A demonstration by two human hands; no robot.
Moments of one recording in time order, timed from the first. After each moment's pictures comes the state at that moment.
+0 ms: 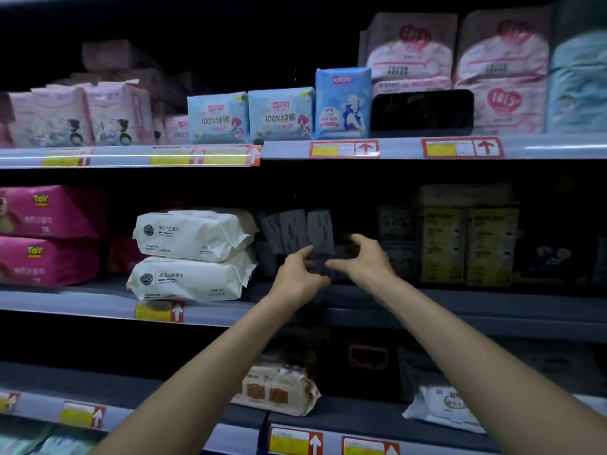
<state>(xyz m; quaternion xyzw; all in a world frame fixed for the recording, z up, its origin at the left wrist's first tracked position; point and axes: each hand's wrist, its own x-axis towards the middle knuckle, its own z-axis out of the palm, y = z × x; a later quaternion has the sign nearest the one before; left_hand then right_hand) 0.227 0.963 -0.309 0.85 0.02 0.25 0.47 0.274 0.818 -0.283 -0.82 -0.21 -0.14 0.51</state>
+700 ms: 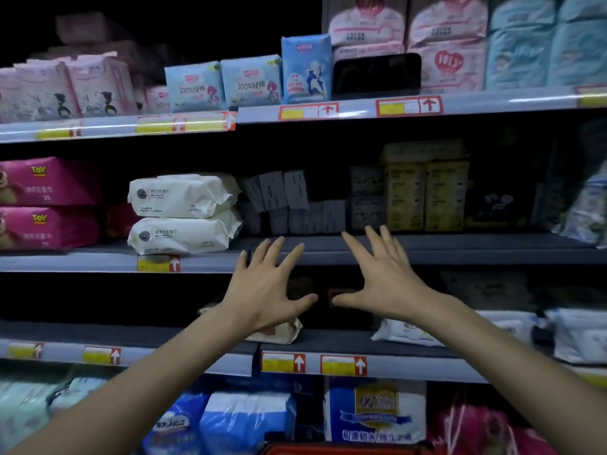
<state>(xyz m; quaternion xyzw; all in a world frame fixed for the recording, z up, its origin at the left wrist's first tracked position) 0.108 0.935 -0.363 0.97 0.01 0.23 -0.06 0.172 0.711 -0.346 -0.94 -0.29 -0.16 0.12</state>
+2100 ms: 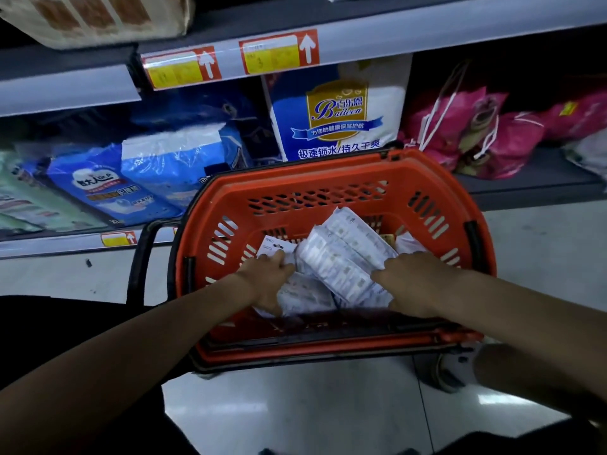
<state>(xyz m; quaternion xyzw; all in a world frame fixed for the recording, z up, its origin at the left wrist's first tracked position) 0.048 0.873 -0.804 0.91 -0.16 -0.36 -0.15 0.075 0.593 -0.733 -0.85 -0.37 0.33 -0.16</state>
